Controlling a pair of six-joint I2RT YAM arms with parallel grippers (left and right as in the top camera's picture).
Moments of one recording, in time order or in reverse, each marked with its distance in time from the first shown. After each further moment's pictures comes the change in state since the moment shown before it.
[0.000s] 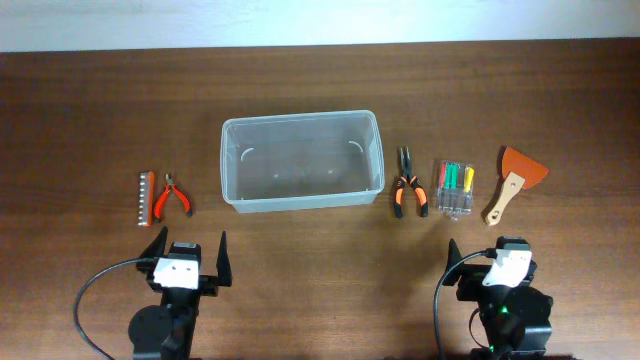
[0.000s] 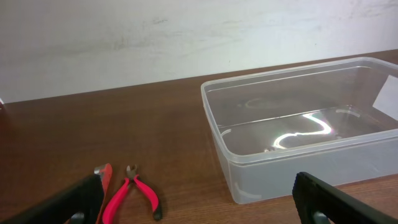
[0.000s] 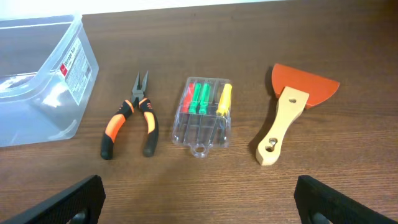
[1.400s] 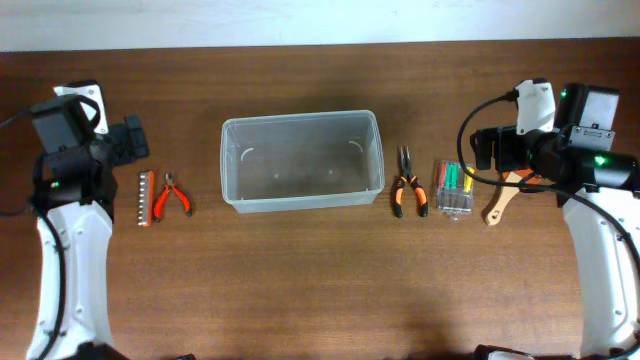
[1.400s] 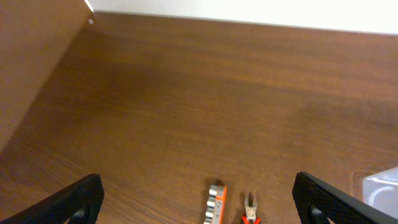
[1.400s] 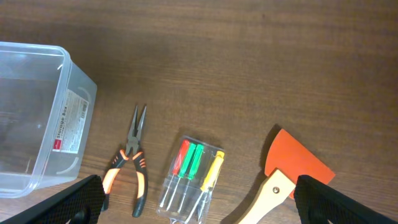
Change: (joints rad) left arm 0.280 1.435 1.135 -0.243 -0.155 0.006; right arm -0.197 1.386 1.140 -0.250 -0.273 -0.306
